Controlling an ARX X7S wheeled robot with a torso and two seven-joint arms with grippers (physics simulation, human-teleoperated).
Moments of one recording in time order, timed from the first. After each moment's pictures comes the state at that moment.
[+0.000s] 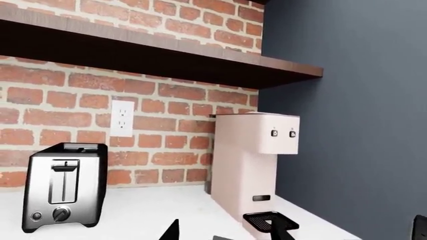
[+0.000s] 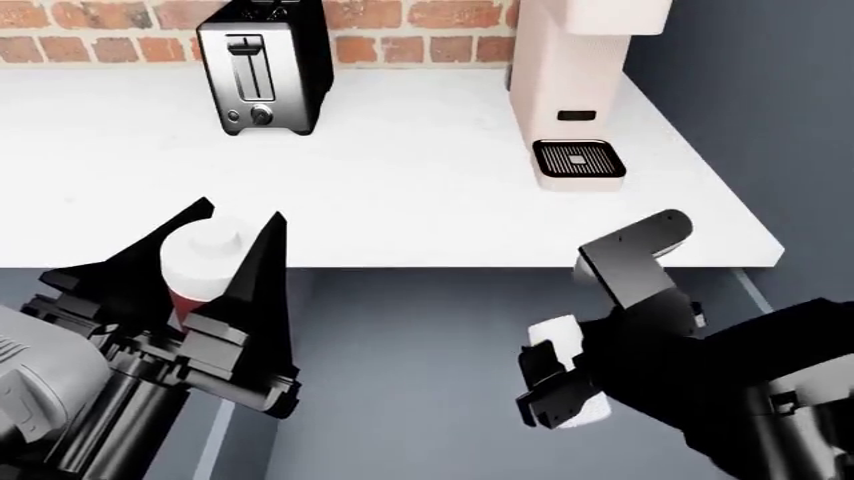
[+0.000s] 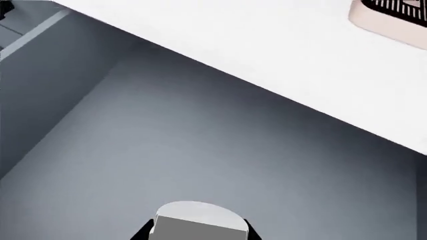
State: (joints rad) left arm -0.32 -0.91 0.25 1.01 -1.11 -0.27 -0.68; right arm 0.90 0.65 -0.32 -0.29 1.99 1.48 1.09
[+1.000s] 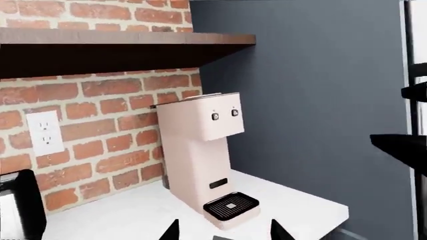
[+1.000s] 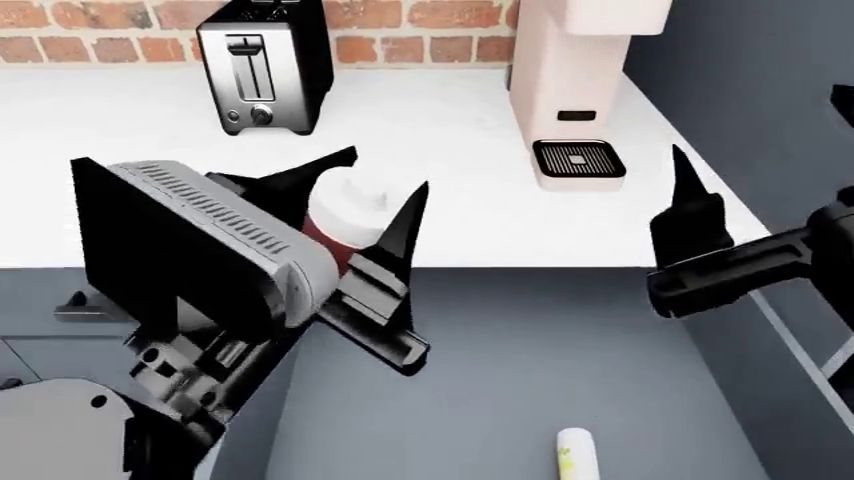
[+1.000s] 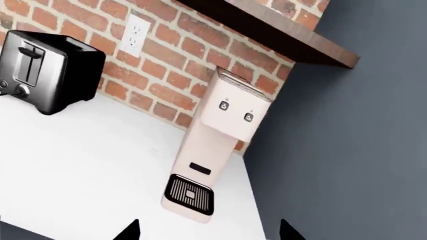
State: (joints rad) left arm -0.93 -0.73 0.54 0.86 -1.31 -0.64 -0.69; right arm 1.53 1.02 -0.52 -0.74 2.26 1.14 1.48
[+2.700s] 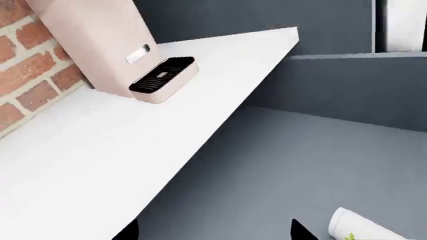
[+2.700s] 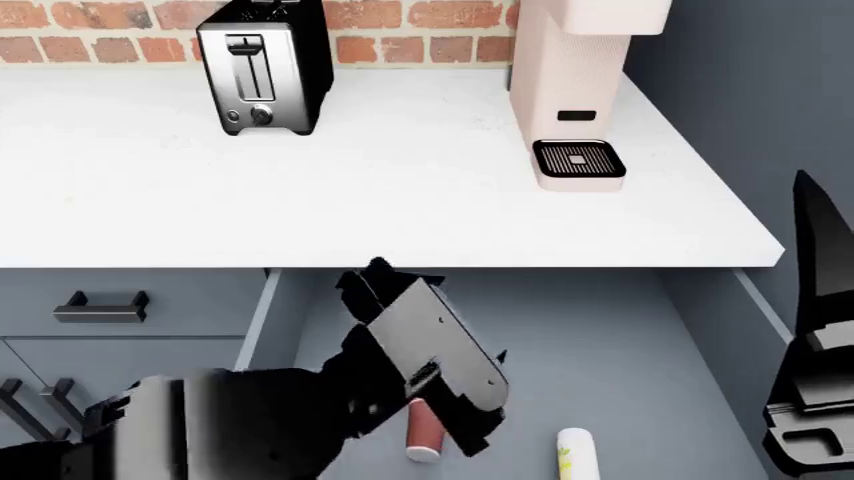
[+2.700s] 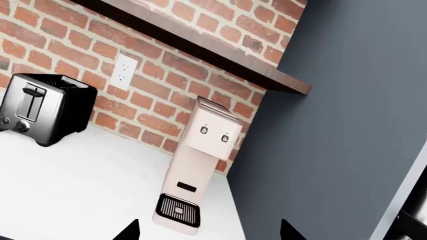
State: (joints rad) left arm -0.99 -0.54 1.04 0.51 -0.93 -0.81 -0.38; right arm 2.36 1.28 -1.05 -1.05 2.65 0.72 1.57
